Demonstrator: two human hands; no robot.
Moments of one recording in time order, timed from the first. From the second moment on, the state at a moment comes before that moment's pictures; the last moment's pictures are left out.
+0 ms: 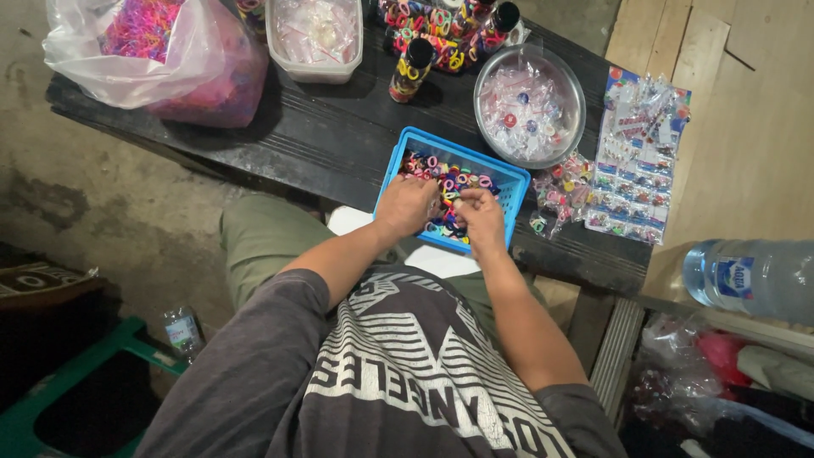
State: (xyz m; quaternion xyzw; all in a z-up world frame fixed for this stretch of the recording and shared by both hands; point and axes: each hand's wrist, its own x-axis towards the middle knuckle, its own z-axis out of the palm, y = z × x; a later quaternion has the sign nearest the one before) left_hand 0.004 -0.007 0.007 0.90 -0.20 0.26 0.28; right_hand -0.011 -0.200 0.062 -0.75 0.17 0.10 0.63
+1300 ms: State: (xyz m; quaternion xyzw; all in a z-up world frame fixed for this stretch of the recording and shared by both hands) left_hand 0.002 -0.003 0.034 0.90 -0.19 0.26 0.30; right_hand -0.006 -0.218 0.065 -0.88 0.15 0.08 0.44
